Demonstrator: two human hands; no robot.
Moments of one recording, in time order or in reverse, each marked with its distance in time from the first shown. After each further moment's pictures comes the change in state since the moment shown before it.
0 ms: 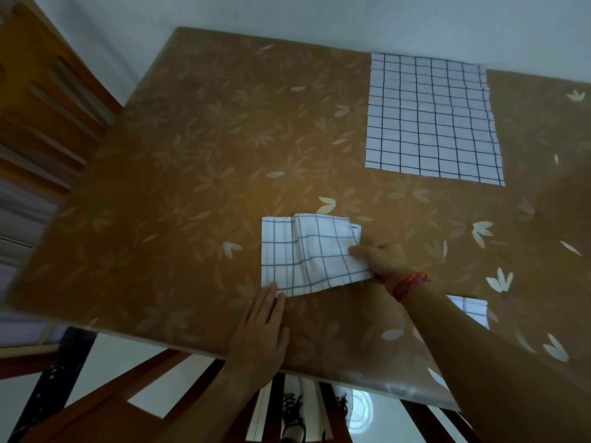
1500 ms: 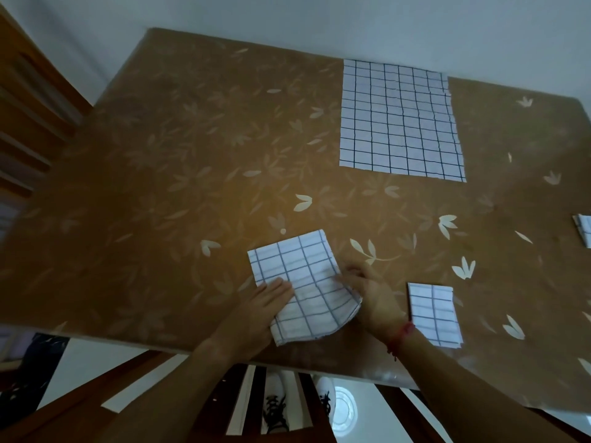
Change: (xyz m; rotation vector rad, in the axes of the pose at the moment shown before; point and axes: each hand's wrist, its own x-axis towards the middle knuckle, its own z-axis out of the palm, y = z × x) left_hand 0.034 -0.002 -0.012 -0.155 -0.066 0.442; right_hand -0.049 0.083 -0.028 -0.627 -0.107 -0.816
